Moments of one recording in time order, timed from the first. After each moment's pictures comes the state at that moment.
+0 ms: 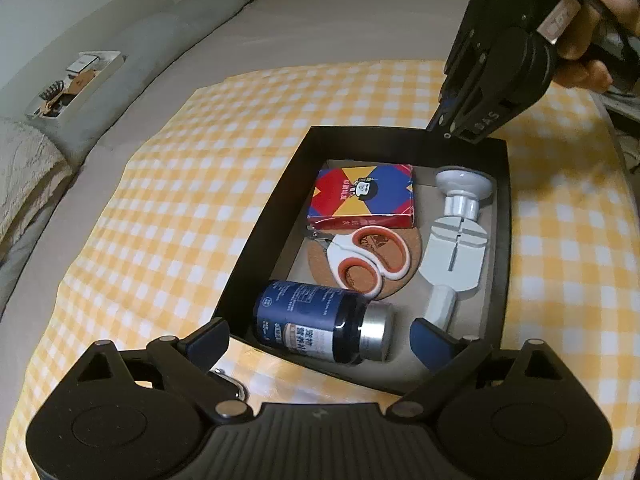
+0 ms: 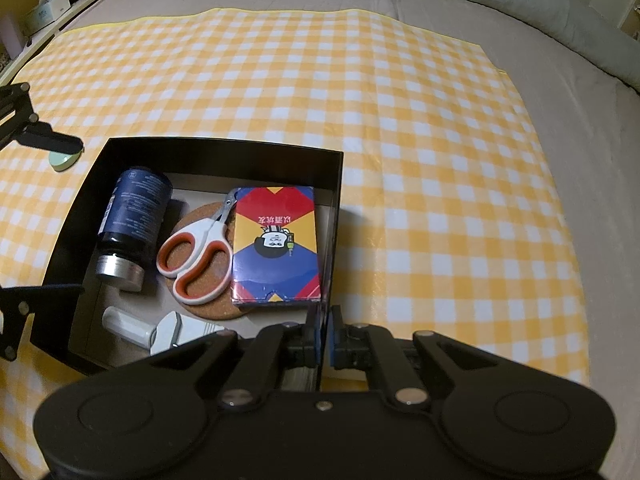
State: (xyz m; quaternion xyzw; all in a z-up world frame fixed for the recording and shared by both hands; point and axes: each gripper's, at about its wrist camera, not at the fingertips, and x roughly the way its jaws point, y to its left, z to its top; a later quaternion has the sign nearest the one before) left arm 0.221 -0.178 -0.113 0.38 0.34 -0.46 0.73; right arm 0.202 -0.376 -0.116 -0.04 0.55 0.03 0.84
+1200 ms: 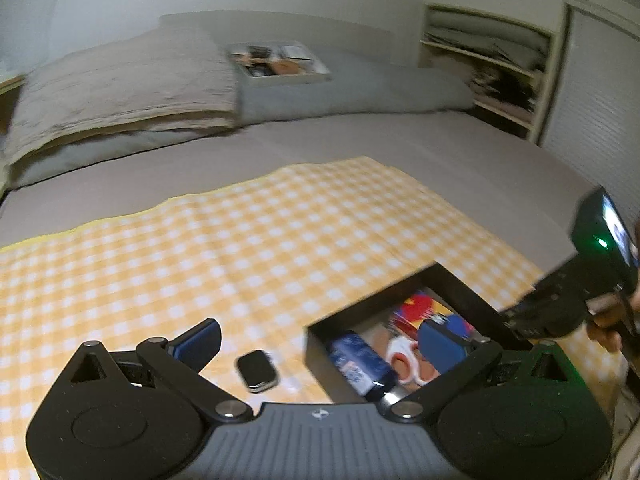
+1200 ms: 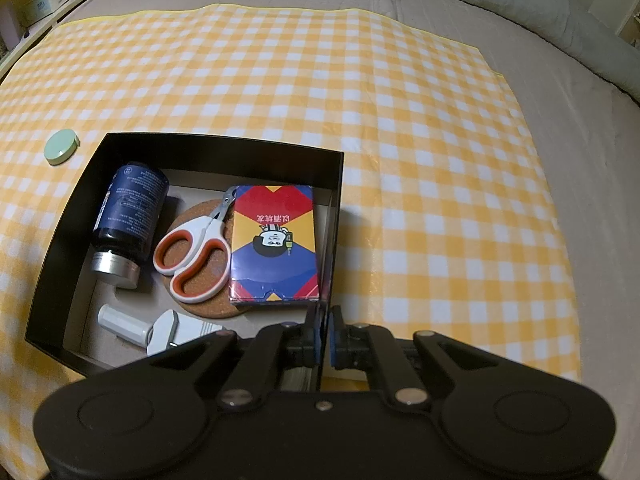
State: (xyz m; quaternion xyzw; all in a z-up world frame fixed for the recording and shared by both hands) left arm 0.227 -0.086 -0.040 0.07 0.35 -0.29 0.89; right arm 0.203 -0.372 -0.116 -0.05 0.55 0.02 0.83
